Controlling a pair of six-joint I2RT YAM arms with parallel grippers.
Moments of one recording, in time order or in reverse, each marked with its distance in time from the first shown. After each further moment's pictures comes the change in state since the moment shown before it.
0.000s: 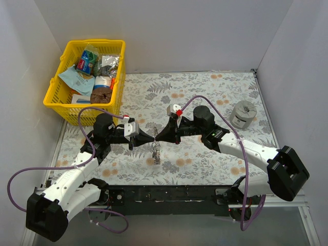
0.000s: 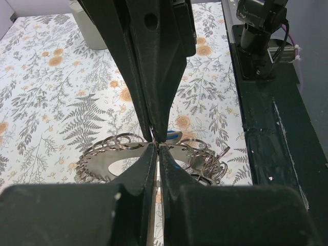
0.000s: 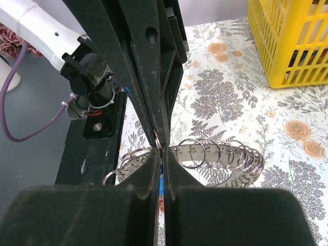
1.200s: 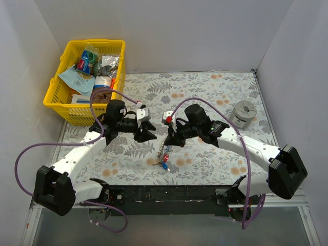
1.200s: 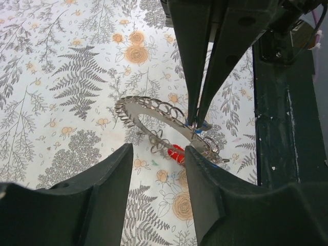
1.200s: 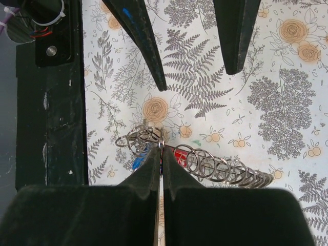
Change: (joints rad) left arm -0.012 0.288 0.245 -0.297 -0.104 0.097; right arm 0.005 0.019 0.134 -0.610 0.187 -0.341
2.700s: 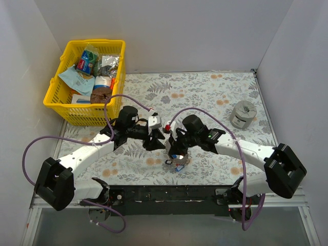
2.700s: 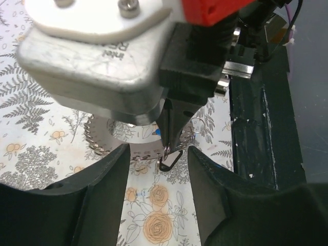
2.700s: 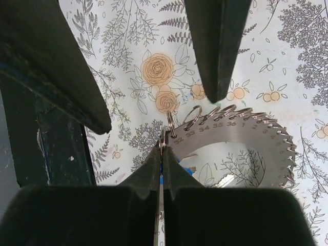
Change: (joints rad) left arm -0.155 0.046 -0.055 0.102 -0.080 -0.111; right arm 0.050 0.016 -0.130 0.020 0.113 0.106
